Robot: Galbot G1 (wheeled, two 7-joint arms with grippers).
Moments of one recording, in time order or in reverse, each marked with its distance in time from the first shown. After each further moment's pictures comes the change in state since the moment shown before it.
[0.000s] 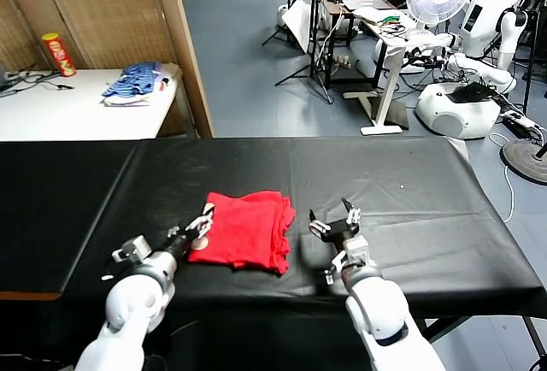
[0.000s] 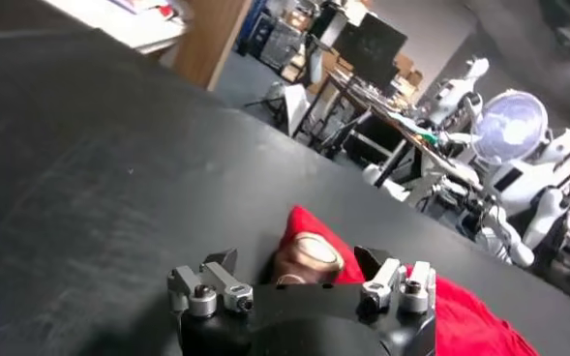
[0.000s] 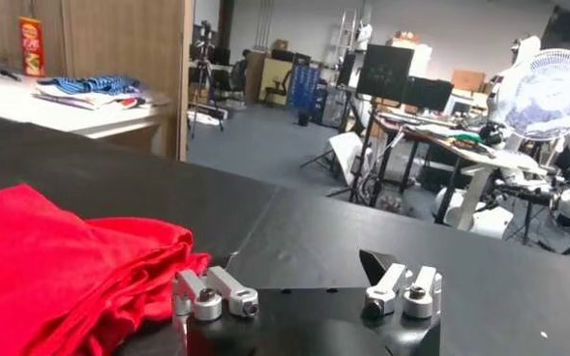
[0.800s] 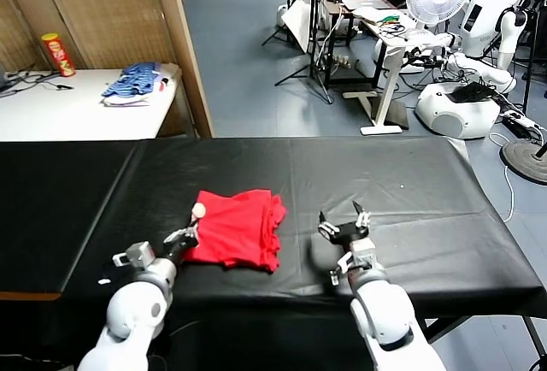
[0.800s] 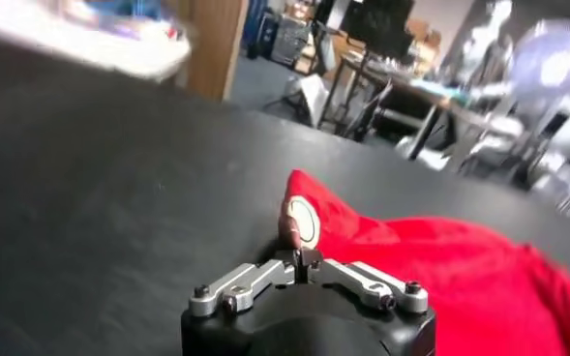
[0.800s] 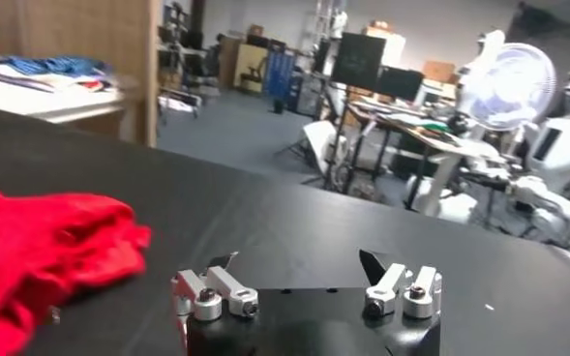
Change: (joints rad) left arm 0.027 0.008 0.006 -0.051 0.407 0.031 -0.015; right arm -0.052 0.038 0.074 0.039 -0.063 -0.055 0.025
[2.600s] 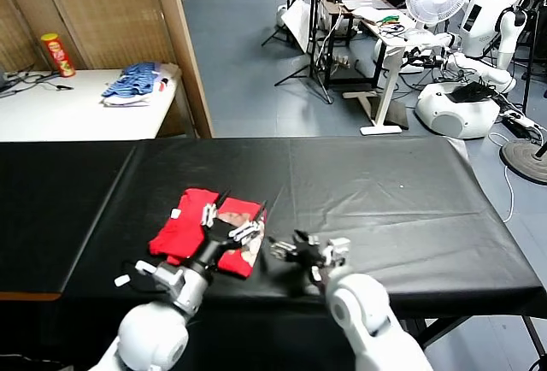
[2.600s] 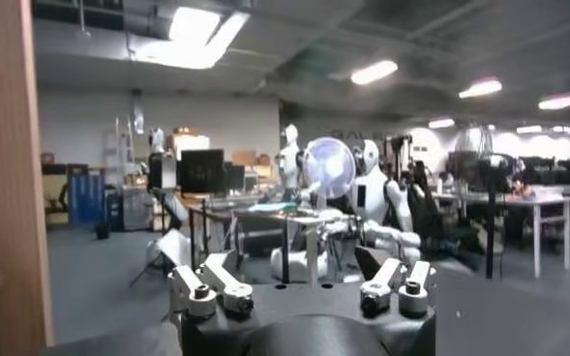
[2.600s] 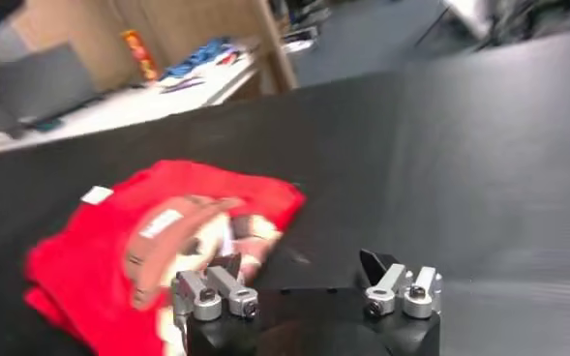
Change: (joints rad) left arm 0.078 0.134 0.249 -0.314 0.166 -0.310 0.111; right arm 0.169 0.017 -0.183 -0.169 0.601 -0.148 -0.073
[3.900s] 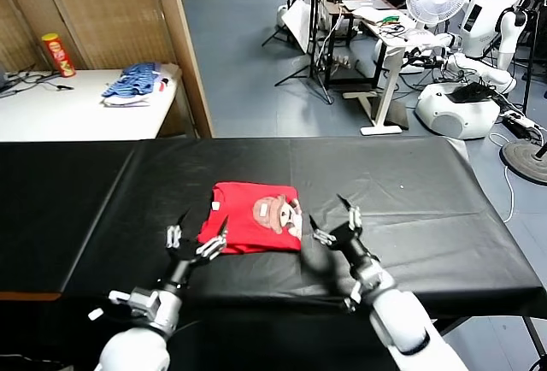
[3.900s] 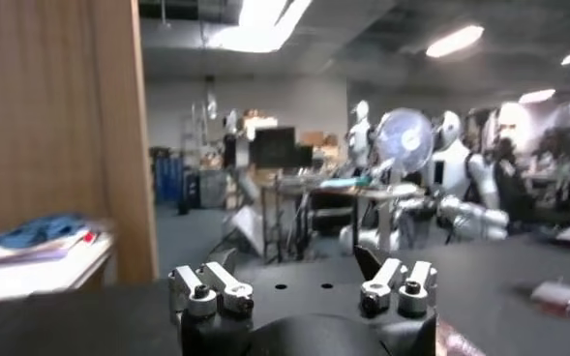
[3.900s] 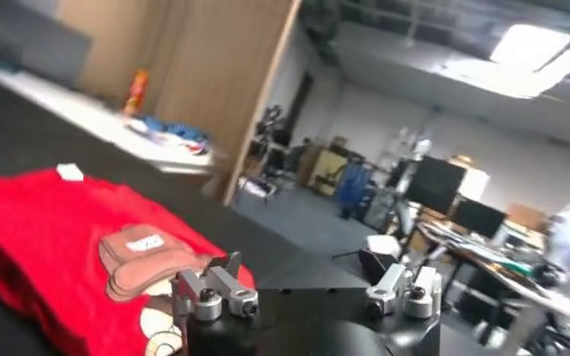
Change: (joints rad) left arm 0.171 0.008 -0.113 0.067 0.033 -0.107 -0.115; right arm -0.219 -0.244 0.134 0.093 -0.599 0.620 -0.034
